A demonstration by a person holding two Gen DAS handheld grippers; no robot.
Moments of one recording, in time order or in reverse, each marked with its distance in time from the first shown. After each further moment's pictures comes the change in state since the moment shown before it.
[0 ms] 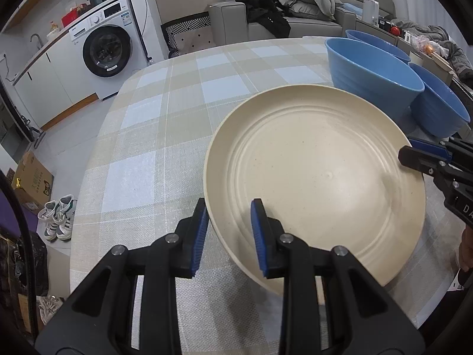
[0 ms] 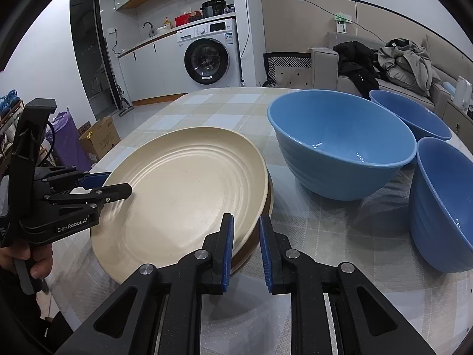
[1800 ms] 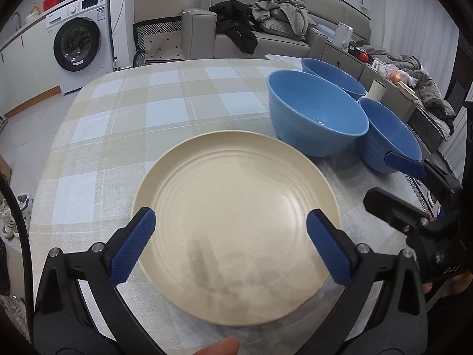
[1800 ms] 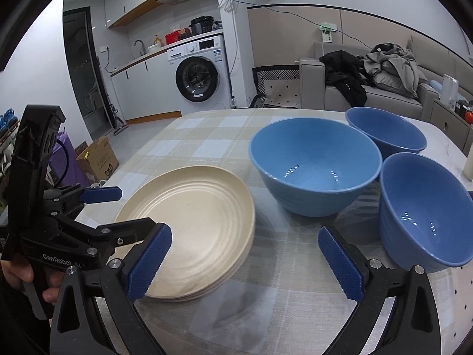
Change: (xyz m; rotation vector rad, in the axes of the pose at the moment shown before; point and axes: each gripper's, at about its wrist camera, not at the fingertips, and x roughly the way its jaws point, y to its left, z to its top) left arm -0.028 -0.039 0.028 -0.071 -0.041 -0.249; right arm -0.052 -0.015 0.008 0.078 -0.081 -0.024
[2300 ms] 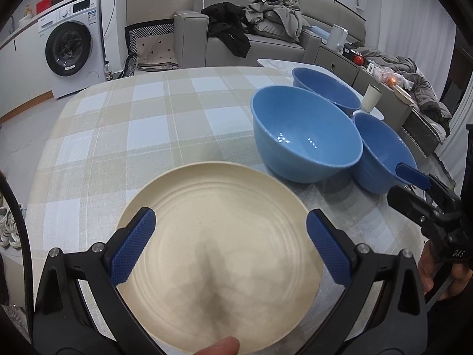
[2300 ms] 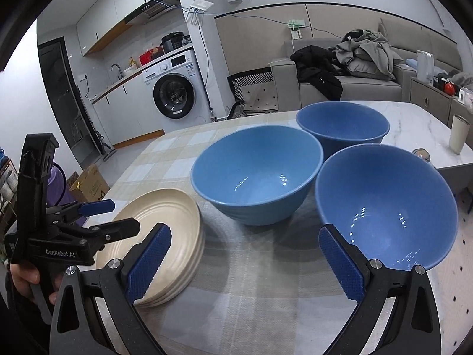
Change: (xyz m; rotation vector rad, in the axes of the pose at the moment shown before) left arm 0.012 -0.019 0.041 0.012 -0.007 -0.031; right arm -0.028 -0.063 0.007 0.125 -0.046 -0.037
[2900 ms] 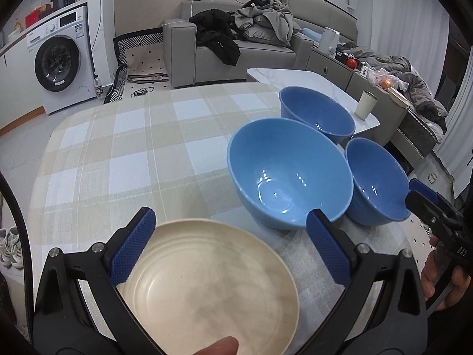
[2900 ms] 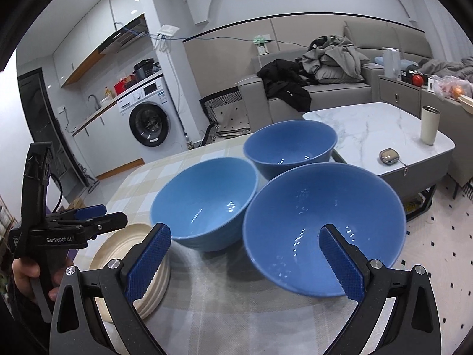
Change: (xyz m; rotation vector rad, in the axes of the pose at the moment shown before) left arm 0.013 -0.029 0.065 0.049 -0.026 -0.019; right arm -0.037 -0.058 0.022 0.147 -0.086 -0.094
